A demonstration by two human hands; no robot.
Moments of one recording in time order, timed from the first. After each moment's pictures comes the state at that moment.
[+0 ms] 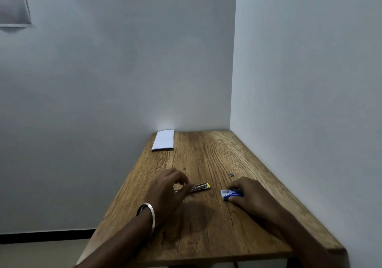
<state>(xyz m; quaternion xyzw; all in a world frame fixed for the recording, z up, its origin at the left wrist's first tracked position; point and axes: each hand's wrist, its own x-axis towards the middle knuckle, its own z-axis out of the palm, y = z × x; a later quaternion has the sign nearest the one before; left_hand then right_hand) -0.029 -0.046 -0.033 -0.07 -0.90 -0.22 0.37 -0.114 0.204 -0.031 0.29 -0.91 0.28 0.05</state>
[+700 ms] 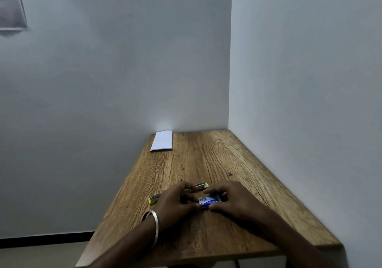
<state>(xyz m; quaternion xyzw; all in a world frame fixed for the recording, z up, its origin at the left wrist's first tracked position) -0.021 -0.029 -0.043 -0.04 -0.91 -0.40 0.15 -0.108 0.178 -0.039 0.38 -0.86 0.35 0.00</state>
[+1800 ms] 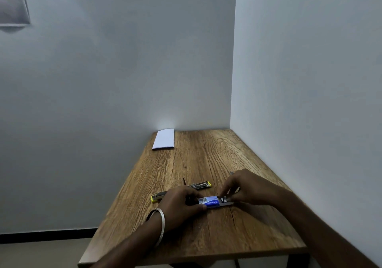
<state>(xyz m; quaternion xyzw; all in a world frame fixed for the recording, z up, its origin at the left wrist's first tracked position) -0.018 -0.021 -0.037 -0.05 -0.94 -0.29 0.15 -0.129 0.199 0.003 0.45 -0.87 0.20 -0.06</state>
